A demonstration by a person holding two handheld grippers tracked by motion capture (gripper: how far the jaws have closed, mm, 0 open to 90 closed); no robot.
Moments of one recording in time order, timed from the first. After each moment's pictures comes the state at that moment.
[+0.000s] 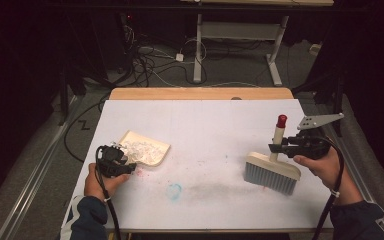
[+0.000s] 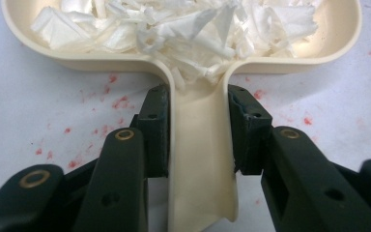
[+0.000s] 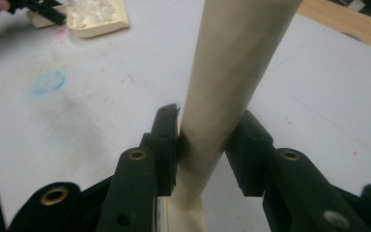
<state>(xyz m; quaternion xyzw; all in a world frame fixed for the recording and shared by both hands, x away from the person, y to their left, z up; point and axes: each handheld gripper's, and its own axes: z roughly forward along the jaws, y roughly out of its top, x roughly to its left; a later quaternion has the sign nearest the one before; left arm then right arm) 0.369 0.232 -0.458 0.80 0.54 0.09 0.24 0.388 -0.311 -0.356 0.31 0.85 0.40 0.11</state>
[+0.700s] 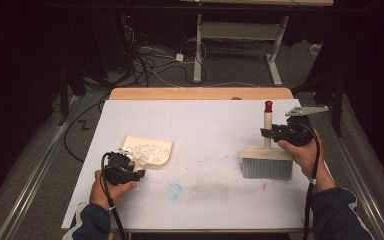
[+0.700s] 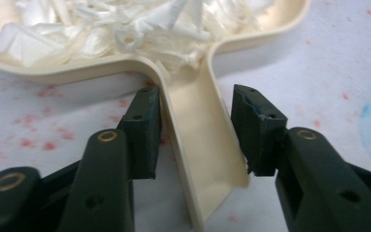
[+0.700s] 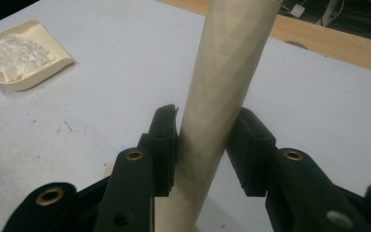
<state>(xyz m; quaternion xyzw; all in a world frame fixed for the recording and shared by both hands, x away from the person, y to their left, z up) 0.348 0.210 -0.461 0.80 0.54 0.06 0.27 0.430 -0.295 -0.377 0.39 0.80 0.42 0.15</state>
